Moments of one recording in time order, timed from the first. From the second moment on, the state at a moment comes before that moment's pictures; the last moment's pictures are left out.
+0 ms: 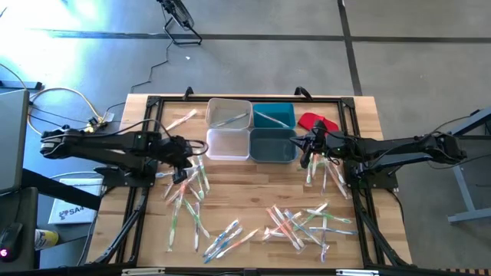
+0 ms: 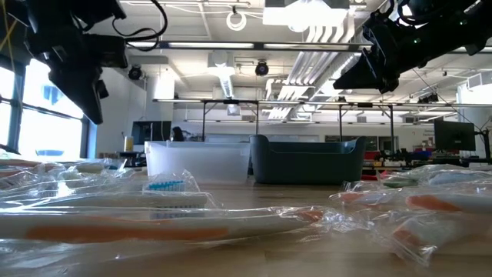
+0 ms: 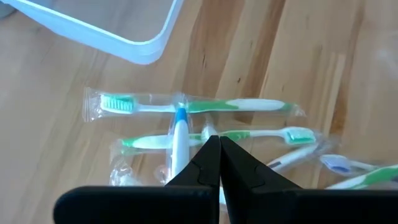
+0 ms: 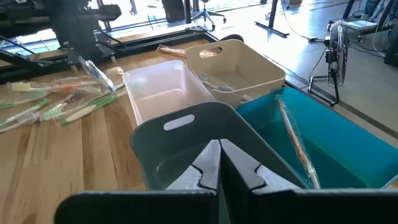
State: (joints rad) left arm 0.06 0.86 0.61 -0.74 0.01 -0.29; right arm -0.09 0.86 0.38 0.15 0.31 0.19
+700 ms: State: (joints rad) left arm 0.06 1.09 0.64 -0.78 0.01 -0.37; right arm -0.09 0.86 0.38 0.15 0.31 0.19
